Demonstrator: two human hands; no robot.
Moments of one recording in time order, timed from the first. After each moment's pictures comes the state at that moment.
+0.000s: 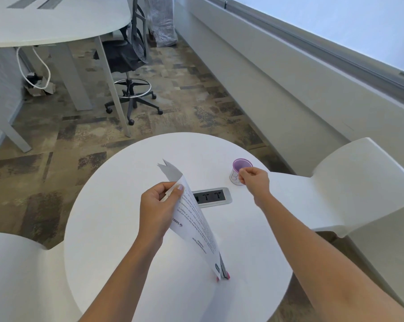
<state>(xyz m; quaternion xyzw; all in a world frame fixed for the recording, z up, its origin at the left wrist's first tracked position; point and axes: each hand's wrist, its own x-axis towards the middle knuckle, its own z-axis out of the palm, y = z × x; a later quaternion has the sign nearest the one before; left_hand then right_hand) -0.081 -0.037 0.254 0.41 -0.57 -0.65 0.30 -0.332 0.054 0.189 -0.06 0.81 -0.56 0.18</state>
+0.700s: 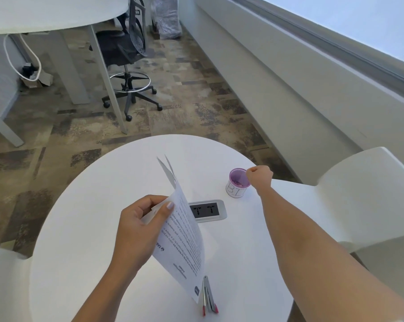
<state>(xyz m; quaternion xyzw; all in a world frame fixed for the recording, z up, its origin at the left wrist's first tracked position) -0.124 -0.056 0.241 0.40 -0.63 -0.60 0.29 -0.480 0.004 0.131 -0.08 0.92 -0.36 0.14</state>
